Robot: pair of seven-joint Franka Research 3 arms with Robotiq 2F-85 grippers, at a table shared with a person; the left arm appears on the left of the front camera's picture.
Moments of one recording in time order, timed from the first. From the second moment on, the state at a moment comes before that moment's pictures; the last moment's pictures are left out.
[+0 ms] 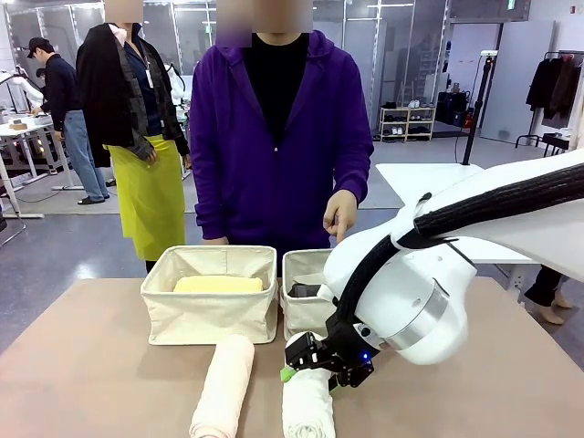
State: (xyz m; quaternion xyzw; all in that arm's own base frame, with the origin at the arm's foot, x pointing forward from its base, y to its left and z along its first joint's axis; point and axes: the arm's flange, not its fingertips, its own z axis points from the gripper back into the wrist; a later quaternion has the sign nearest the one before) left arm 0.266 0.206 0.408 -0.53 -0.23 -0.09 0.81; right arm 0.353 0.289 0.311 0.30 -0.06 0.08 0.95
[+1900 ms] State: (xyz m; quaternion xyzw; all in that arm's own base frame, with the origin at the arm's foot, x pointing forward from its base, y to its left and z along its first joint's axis) left arm 0.266 0.206 0.408 -0.53 -0.23 -0.09 0.81; right arm 0.320 0.286 0.425 0.12 -0.04 0.38 0.92
